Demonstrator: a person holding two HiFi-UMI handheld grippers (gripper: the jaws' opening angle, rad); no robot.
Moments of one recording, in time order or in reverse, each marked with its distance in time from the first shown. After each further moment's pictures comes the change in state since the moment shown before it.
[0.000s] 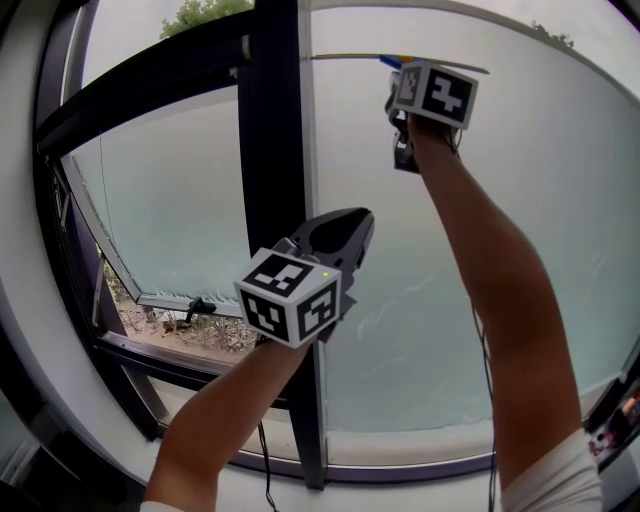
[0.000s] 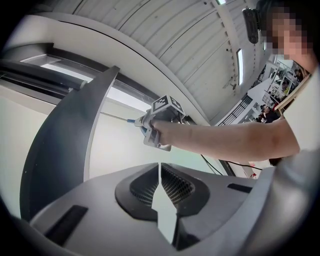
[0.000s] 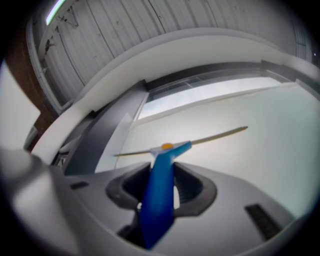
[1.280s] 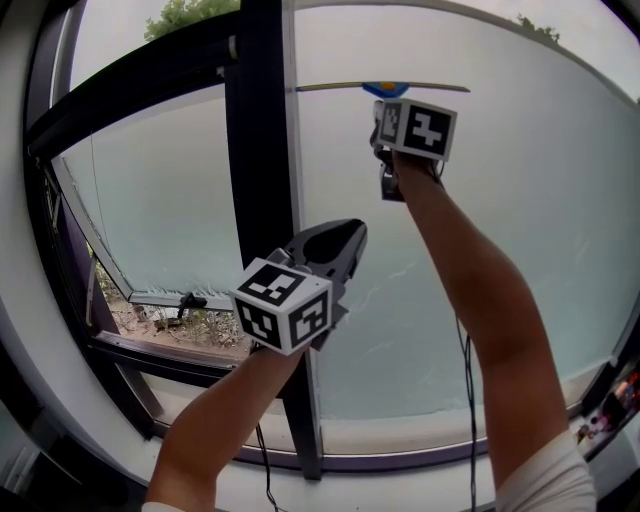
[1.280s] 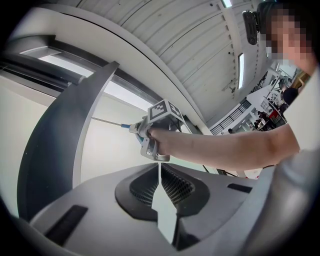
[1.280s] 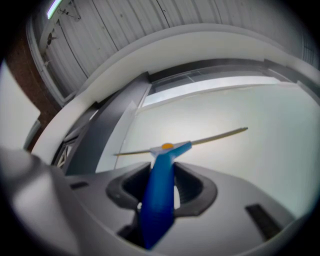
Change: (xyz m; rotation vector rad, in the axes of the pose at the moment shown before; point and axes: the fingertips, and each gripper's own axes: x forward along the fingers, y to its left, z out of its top) left arm -0.015 -0.034 -0.013 -0.052 0.031 -0.047; right arm -0.038 -0.003 -0.054 -0.036 0.084 0.000
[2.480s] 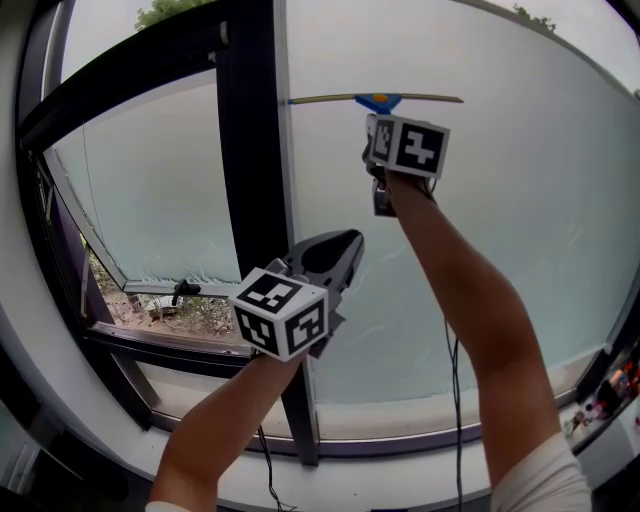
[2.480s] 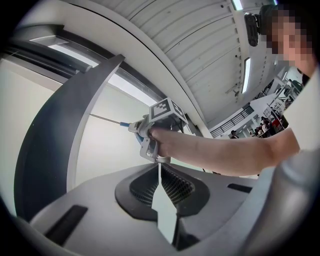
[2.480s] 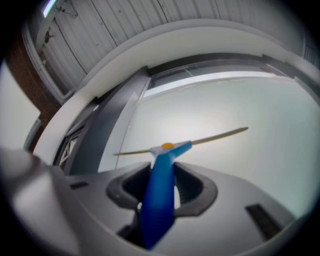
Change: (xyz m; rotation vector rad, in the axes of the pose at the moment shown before) left arm -0.015 -0.020 -0.035 -0.090 0.043 -0.013; right arm -0.028 0.002 -0.052 0.013 0.068 -0.006
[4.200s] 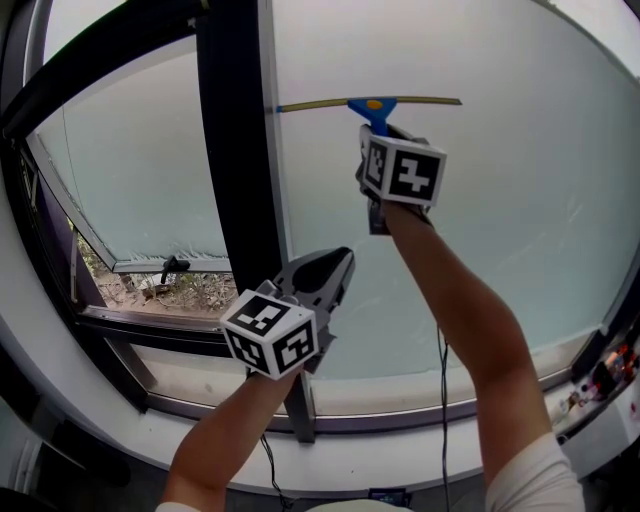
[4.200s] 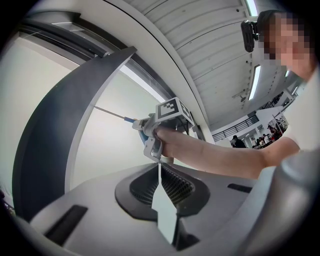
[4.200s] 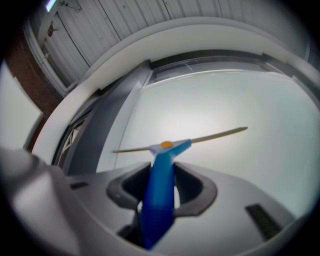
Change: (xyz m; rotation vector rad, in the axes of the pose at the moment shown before) left arm -0.026 -0.015 -0.069 -0.131 0.046 0.007; right arm -0.034 -0.004 -0.079 -0.028 0.059 -0.011
